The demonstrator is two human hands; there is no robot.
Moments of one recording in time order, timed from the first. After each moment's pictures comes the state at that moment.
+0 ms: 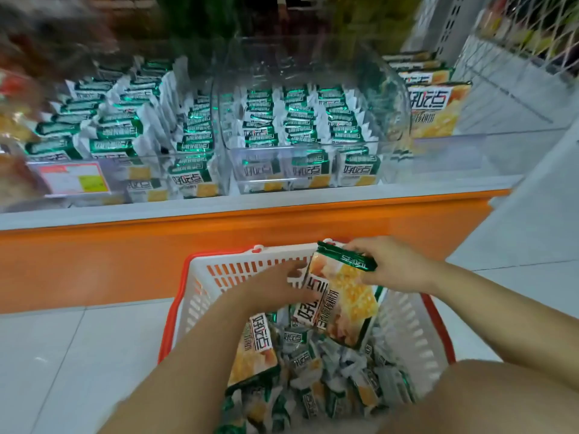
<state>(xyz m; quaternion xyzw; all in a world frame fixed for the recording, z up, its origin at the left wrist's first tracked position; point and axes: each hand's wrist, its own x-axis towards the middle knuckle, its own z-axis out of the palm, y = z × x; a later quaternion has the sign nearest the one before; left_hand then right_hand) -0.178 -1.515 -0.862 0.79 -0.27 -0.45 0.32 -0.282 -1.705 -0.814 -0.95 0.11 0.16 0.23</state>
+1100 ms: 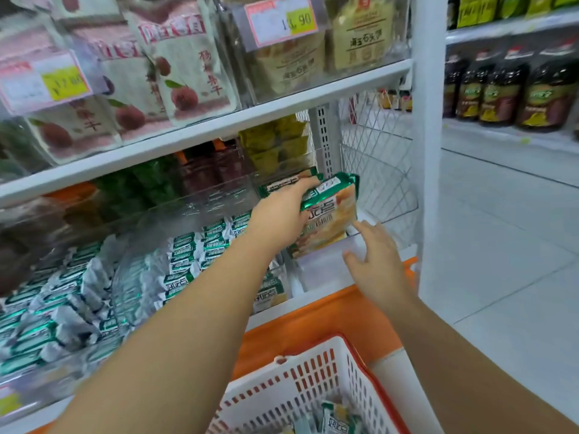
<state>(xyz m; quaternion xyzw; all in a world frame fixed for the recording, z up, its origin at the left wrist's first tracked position) -0.165 -1.752 -0.654 0.83 -0.53 0.08 0.13 -0.302 -1.818 -0.748 -0.81 0.34 -0.32 0.36</state>
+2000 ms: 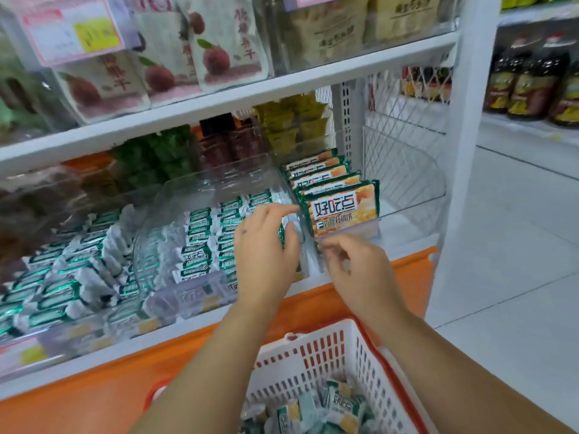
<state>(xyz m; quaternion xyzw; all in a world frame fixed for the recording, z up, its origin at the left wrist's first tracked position) -0.180 -1.674 -0.721 0.80 -0.42 0.20 0.38 -0.286 -1.766 -0.756 -0.85 0.21 -0.38 0.30</state>
